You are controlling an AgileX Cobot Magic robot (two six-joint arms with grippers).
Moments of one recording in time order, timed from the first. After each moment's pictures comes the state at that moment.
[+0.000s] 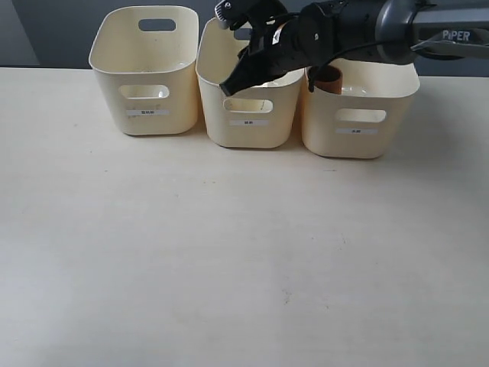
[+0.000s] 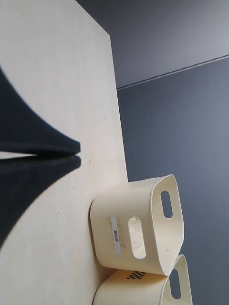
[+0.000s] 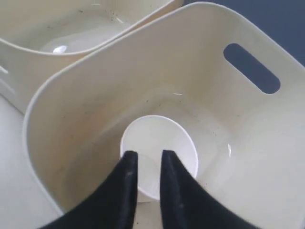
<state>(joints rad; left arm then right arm) 0.01 0.00 0.00 0.00 0.14 0.12 0.49 2.08 -1.58 0.05 0.22 -0.39</state>
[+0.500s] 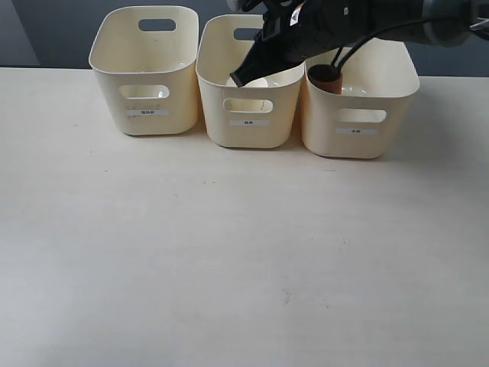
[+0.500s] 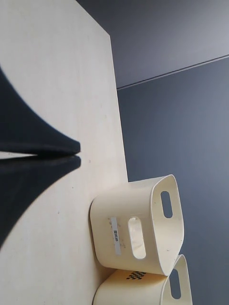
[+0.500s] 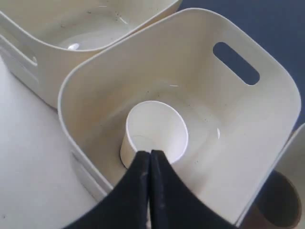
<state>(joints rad) 0.01 0.00 0.00 0.00 0.14 0.12 0.49 1.92 -1.47 0.05 0.30 -0.39</state>
